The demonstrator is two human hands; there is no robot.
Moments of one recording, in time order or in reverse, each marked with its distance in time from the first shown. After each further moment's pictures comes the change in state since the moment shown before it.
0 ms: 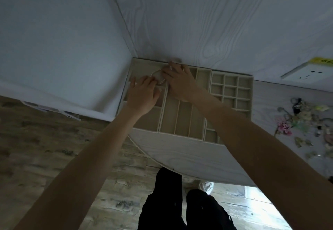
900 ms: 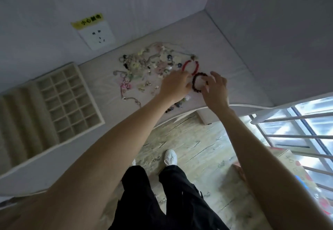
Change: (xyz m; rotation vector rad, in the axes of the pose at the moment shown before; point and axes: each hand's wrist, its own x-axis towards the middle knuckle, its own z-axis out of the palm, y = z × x) left_hand -0.031 0.542 0.040 -0.300 -0.388 0.686; right_hand -0.547 0.139 -0.005 0.414 0.320 1.417
